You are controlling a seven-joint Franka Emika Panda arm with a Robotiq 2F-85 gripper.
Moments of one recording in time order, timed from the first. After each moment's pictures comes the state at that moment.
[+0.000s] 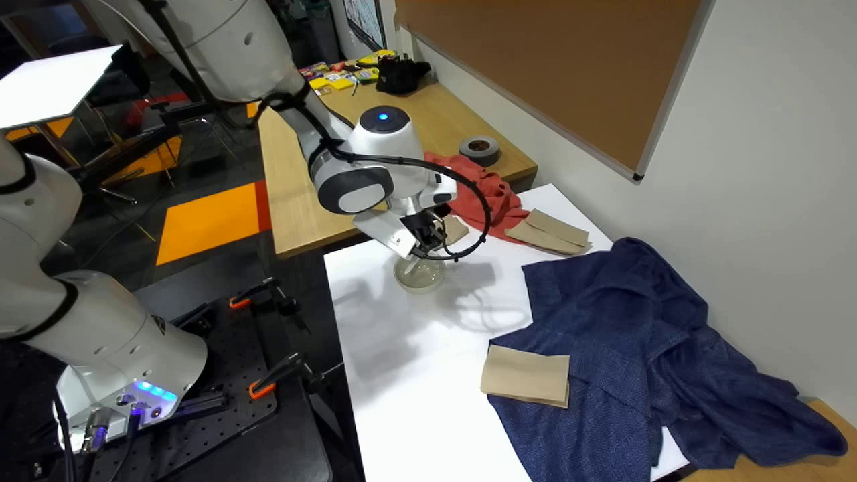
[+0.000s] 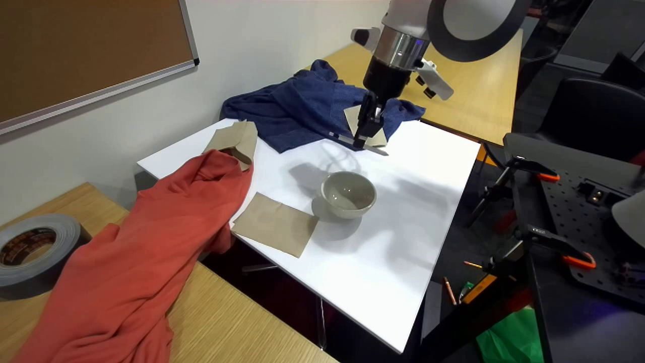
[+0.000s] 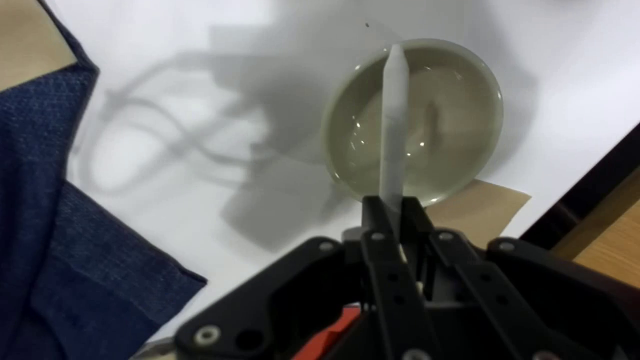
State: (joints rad) arm -0.40 0.44 0.31 -2.41 0.04 2.99 -0.51
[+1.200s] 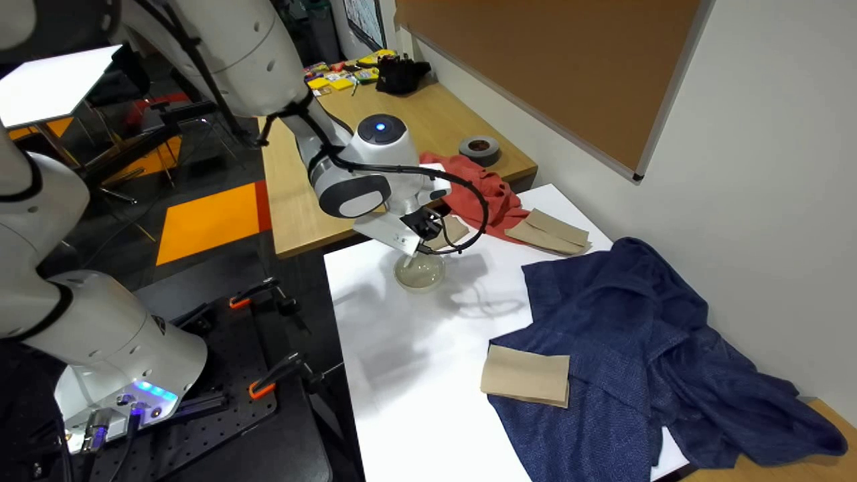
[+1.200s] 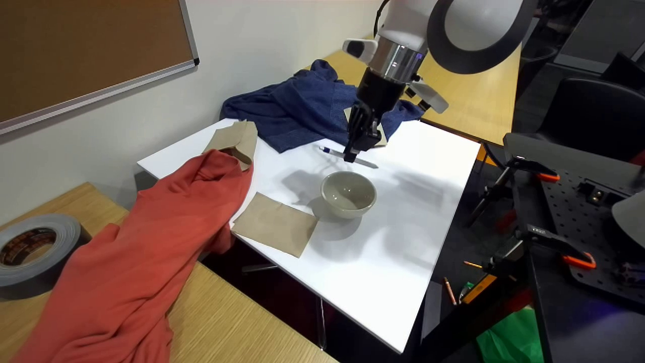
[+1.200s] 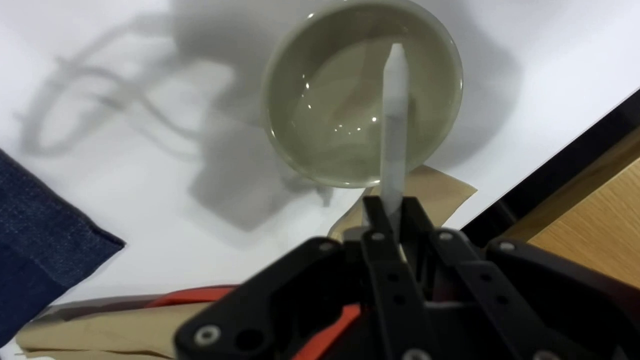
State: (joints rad) arm -0.52 0.52 0.46 -2.40 0.03 3.06 -0.65
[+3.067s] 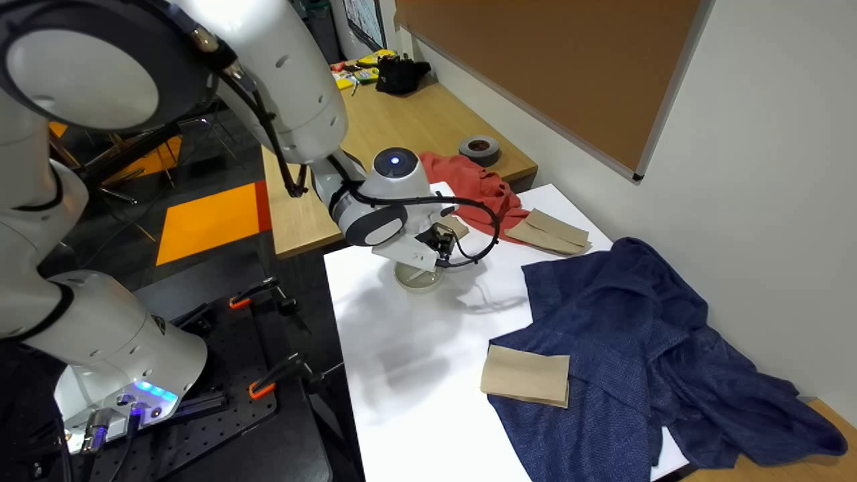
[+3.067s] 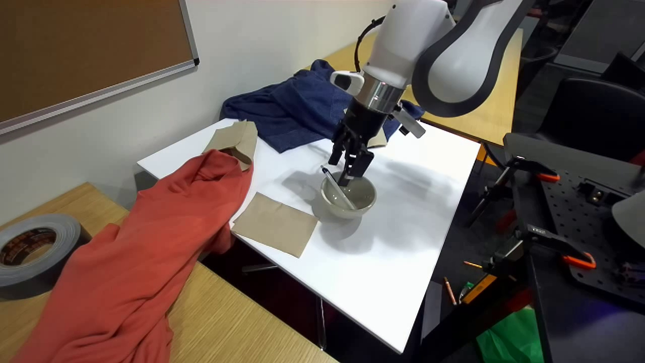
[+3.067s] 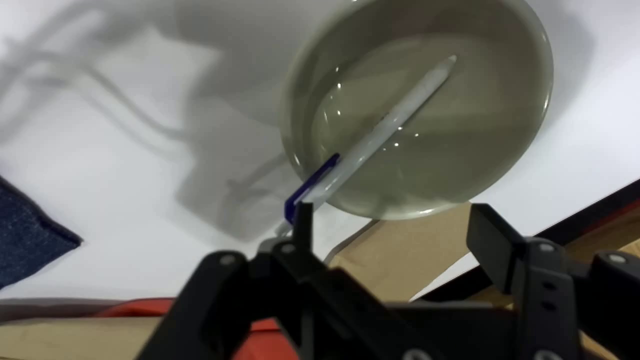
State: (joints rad) arm -0.50 0.73 0.40 -2.28 -0.20 3.16 -0.64
